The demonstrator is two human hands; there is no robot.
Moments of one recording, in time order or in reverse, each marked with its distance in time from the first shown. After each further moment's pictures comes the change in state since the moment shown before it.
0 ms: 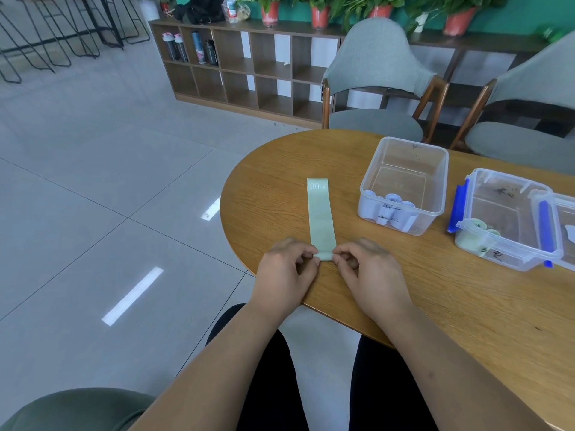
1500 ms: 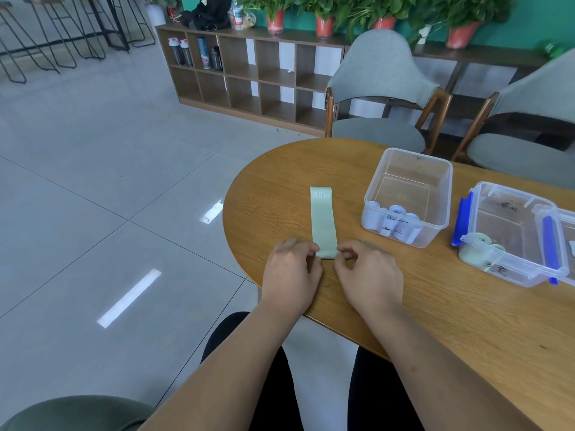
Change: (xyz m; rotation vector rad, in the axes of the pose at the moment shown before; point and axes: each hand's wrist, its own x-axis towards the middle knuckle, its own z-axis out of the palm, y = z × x) left_hand 0.019 0.000 0.017 0.165 0.072 -0.051; right_hand 0.024 -0.024 0.009 -0.099 0.110 0.281
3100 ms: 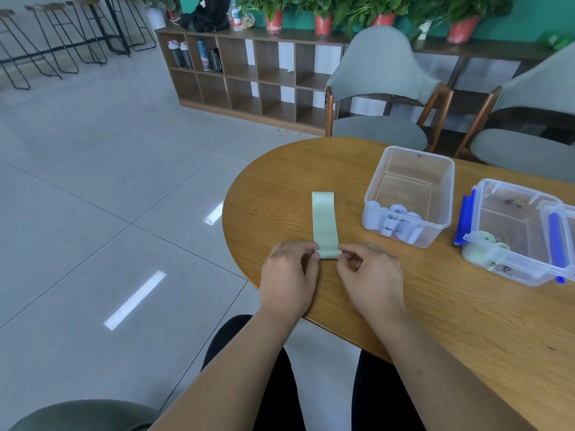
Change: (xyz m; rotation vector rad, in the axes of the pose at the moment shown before) left_hand -0.002 0.000 0.000 -0.077 0.043 -0.076; right_hand 0.002 0.015 0.009 0.124 0.036 -0.057
